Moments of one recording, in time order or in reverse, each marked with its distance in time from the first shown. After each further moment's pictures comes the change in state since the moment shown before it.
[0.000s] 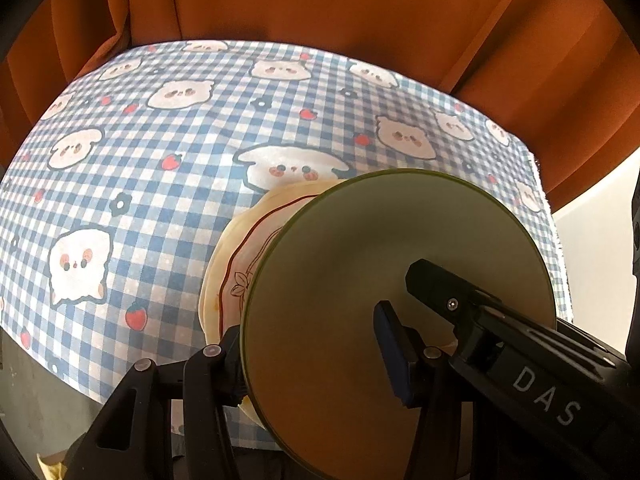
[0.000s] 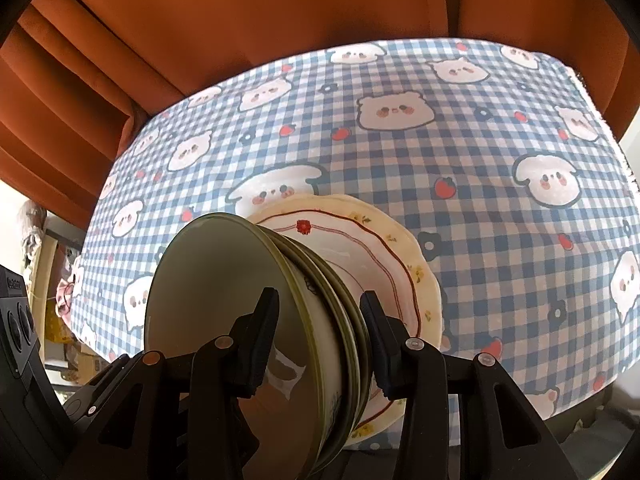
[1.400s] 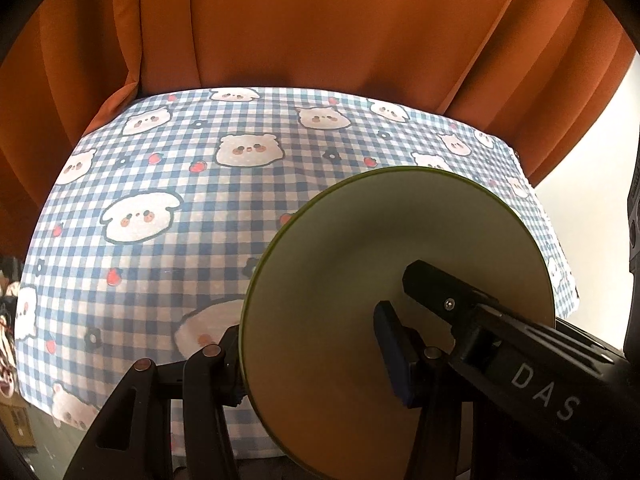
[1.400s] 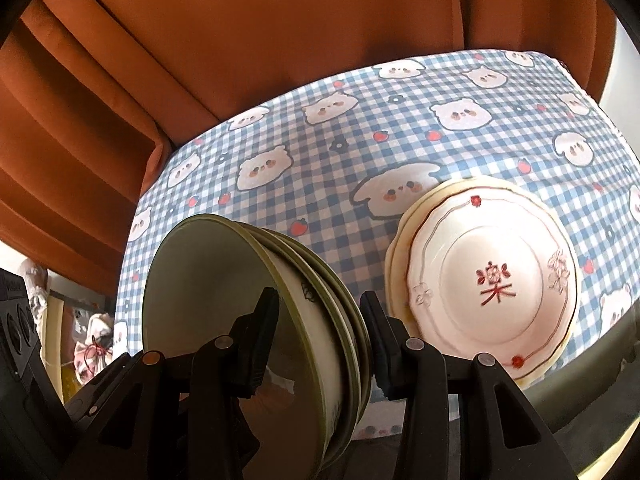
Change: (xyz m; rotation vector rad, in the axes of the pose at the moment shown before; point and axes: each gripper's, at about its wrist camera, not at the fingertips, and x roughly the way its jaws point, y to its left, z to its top) left arm -0.076 0.147 0.029 0.204 -0.068 -0.080; right arm 0.007 0.175 -0.021 0.161 -0.138 -0.036
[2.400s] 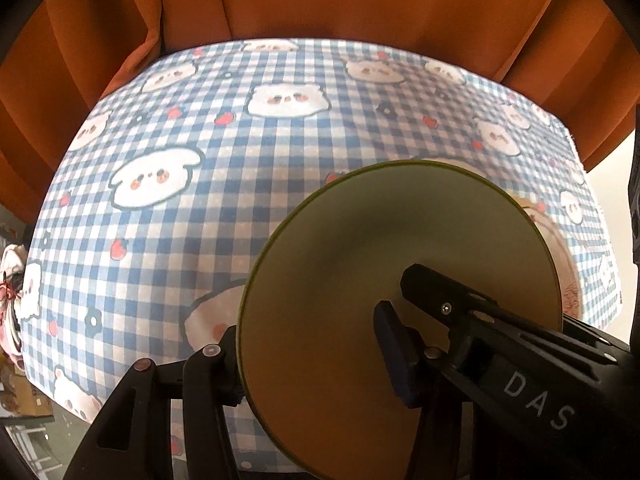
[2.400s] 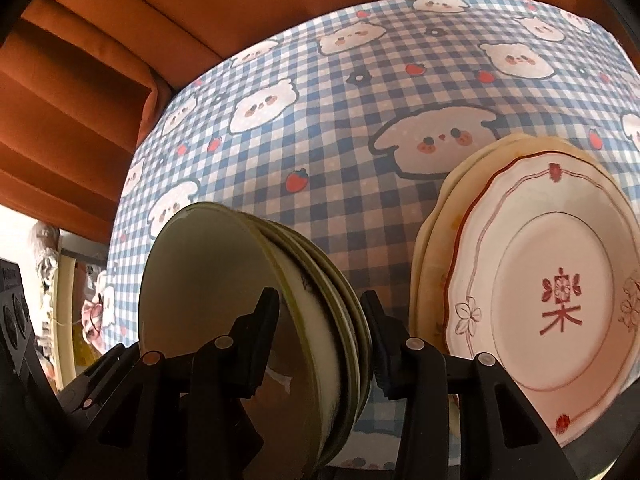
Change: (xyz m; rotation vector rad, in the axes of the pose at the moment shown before) left arm 0.052 0.021 -0.001 -0.037 0.113 0.141; right arm 0.085 -0.016 0.009 -0.036 0.196 0.094
